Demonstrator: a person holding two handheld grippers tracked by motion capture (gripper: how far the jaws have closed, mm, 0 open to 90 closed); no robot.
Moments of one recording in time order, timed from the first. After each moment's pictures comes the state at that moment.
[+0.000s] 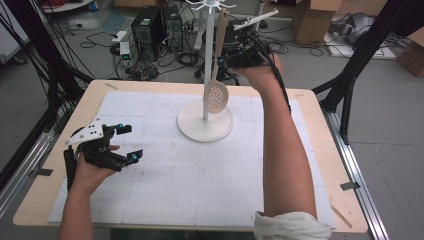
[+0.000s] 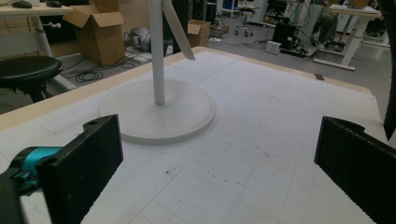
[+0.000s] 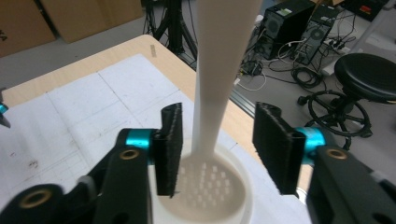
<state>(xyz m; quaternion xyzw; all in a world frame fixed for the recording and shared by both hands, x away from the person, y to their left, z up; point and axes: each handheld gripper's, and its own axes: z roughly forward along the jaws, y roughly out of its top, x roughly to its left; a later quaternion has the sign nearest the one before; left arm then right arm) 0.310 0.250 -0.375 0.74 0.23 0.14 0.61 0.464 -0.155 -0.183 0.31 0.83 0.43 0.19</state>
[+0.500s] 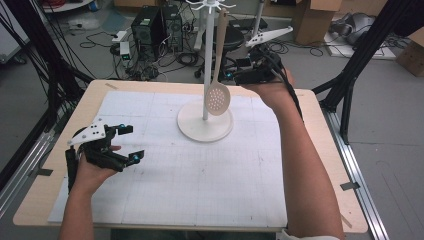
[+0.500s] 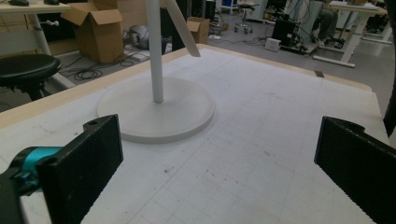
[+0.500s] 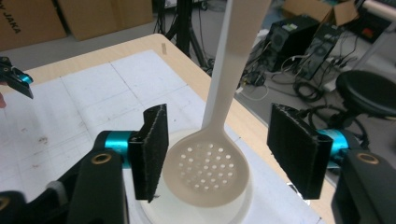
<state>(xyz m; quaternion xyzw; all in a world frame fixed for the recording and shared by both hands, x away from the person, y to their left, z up) 0.310 0.247 -0.377 0.74 0.23 0.14 0.61 0.428 -0.179 -0.196 0.27 0.83 0.45 0.20</state>
